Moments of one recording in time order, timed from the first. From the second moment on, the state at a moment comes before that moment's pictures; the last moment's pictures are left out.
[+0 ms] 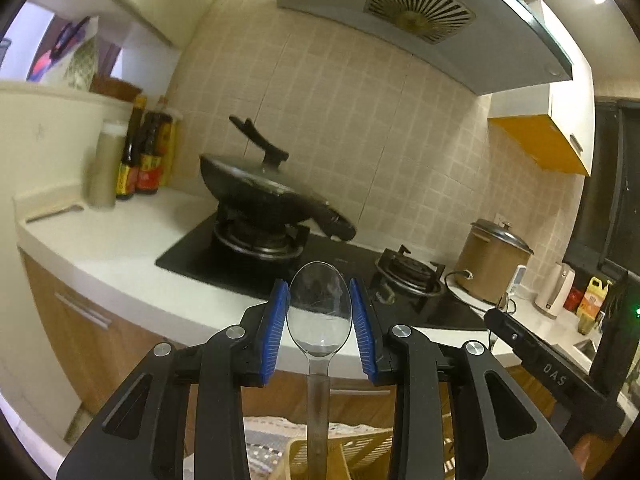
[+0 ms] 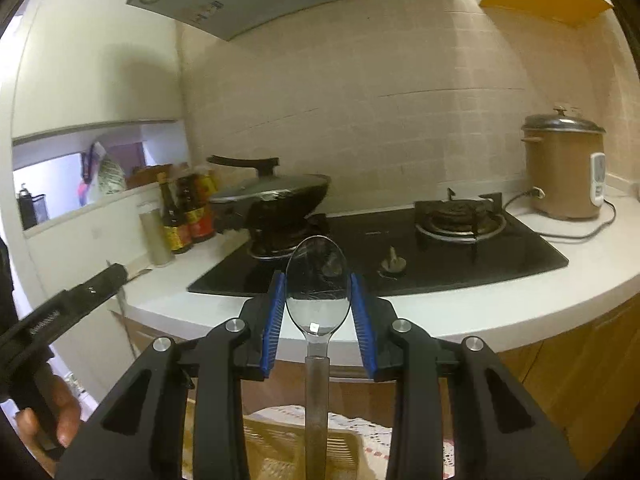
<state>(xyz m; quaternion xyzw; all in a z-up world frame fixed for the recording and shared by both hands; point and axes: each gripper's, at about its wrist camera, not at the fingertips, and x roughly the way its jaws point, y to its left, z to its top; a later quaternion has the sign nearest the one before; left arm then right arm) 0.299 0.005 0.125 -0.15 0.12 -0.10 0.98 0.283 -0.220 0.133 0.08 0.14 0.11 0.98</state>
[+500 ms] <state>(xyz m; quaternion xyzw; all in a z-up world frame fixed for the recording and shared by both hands) 0.298 0.000 0.078 -0.13 0.17 -0.12 0.97 0.264 -0.209 0.091 0.04 0.15 0.11 0.98</state>
